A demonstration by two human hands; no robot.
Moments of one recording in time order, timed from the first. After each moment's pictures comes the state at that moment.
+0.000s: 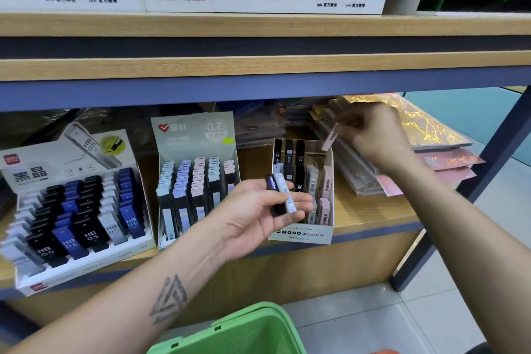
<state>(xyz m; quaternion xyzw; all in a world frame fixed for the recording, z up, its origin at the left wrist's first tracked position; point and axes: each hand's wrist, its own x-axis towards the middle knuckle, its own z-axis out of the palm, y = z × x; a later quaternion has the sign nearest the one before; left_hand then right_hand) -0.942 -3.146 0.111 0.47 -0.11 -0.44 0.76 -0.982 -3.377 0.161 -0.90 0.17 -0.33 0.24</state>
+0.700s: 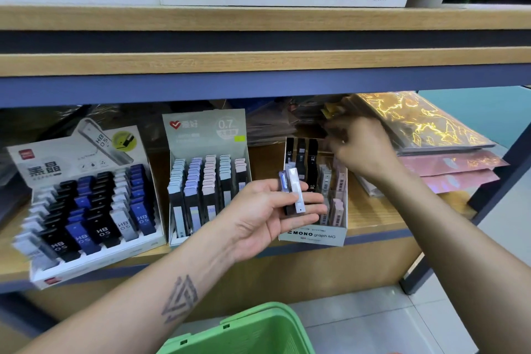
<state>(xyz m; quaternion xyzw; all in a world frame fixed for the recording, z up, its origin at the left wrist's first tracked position) -0.936 -3.142 0.107 0.48 -0.11 -0.45 0.75 -0.960 -3.352 0.141 -0.94 0.14 -0.27 0.16</state>
